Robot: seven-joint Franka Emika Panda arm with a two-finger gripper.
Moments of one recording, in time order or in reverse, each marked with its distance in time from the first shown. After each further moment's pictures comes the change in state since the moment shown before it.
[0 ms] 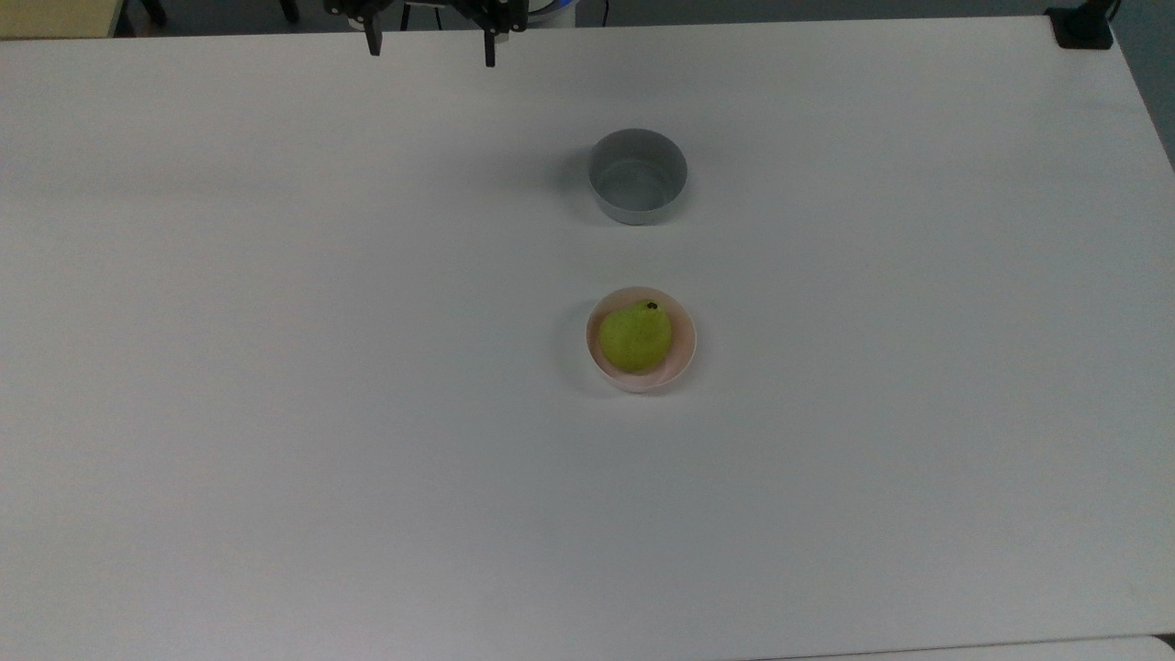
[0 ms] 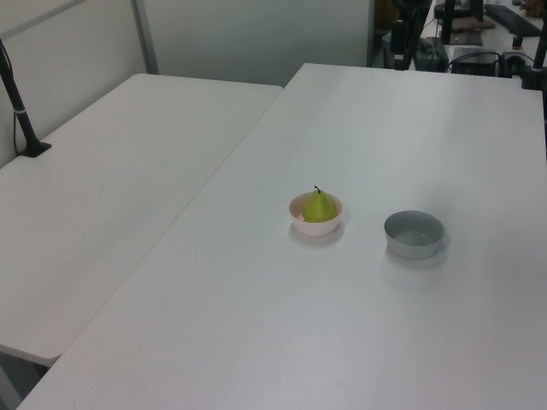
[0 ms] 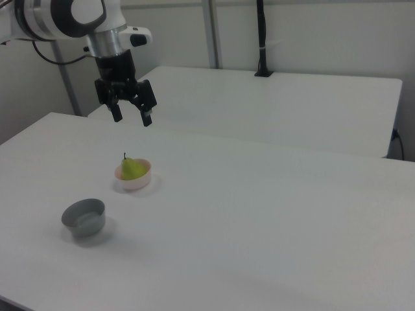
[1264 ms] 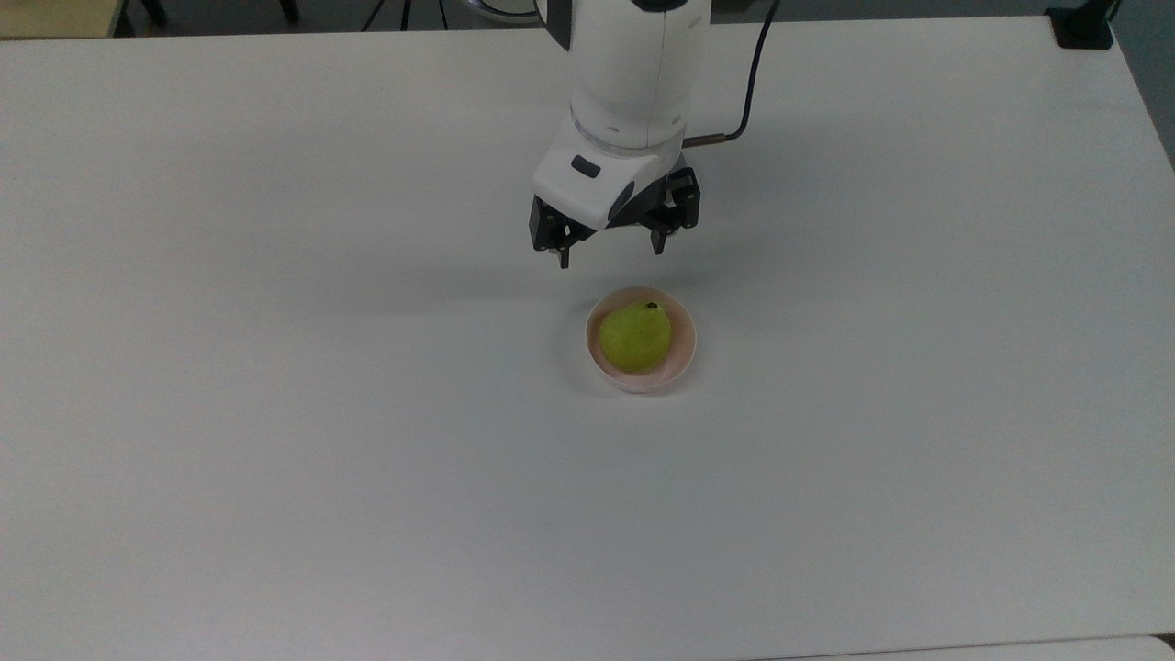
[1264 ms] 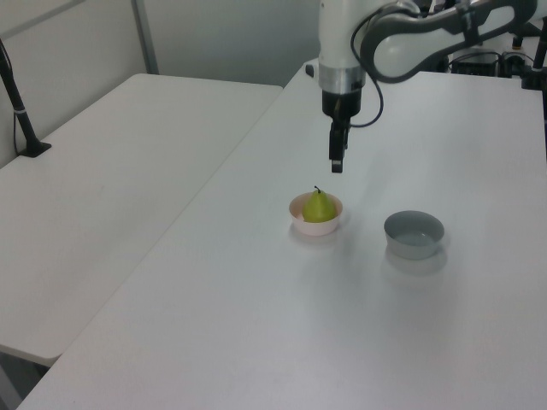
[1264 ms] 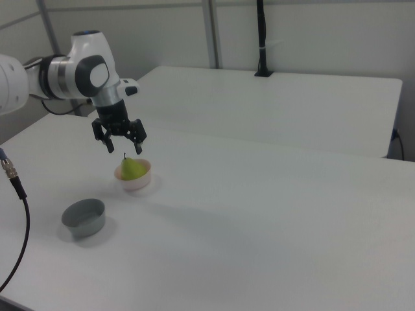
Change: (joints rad) arm 0.212 0.315 0.009 -0.005 0.009 0.350 -0.004
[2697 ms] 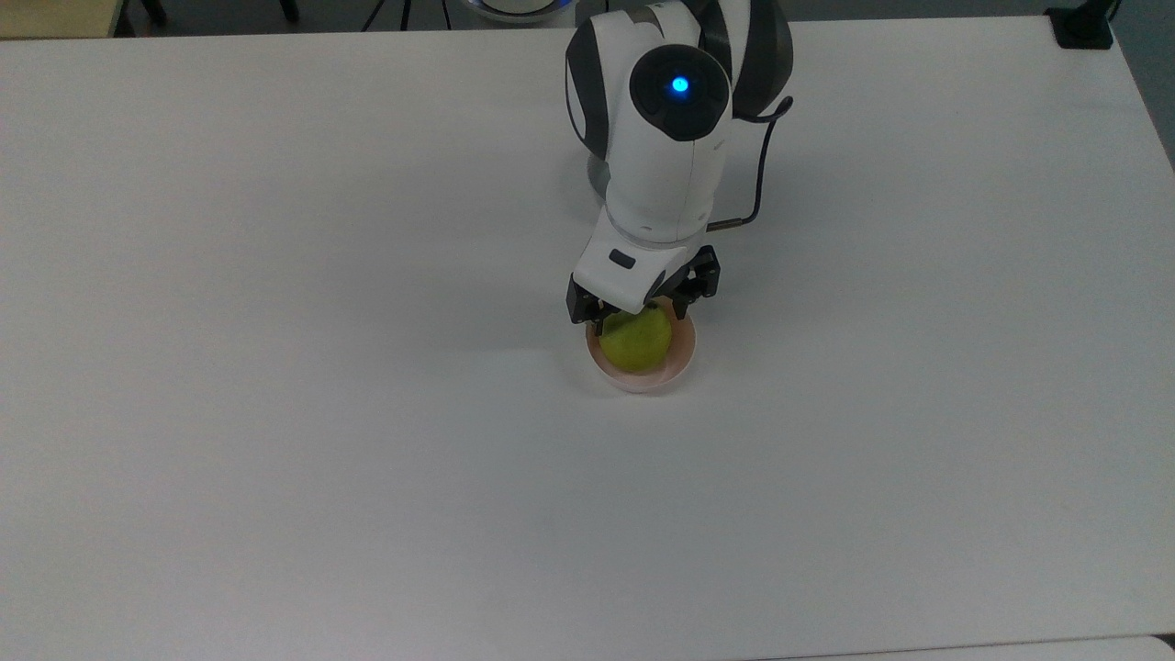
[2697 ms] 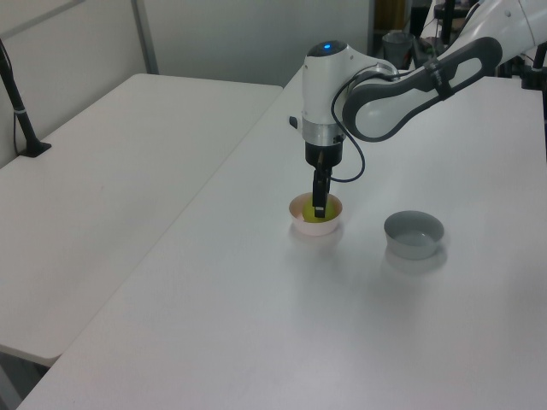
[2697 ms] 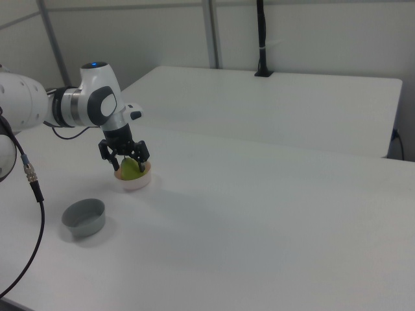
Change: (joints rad) arm 0.036 0.157 -0.003 0.001 0.000 0.181 0.005
